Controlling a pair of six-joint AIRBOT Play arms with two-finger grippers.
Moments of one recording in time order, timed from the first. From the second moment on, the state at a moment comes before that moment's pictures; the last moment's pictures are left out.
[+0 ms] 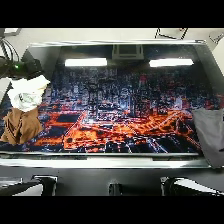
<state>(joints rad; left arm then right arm) 0.02 -1.33 1.65 1.28 -1.18 -1.66 -1.22 -1.42 1.07 -1.38 1.34 1.66</state>
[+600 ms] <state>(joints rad) 0.02 -1.33 1.65 1.28 -1.14 -1.65 -1.22 -1.38 1.62 -1.16 1.75 1.66</state>
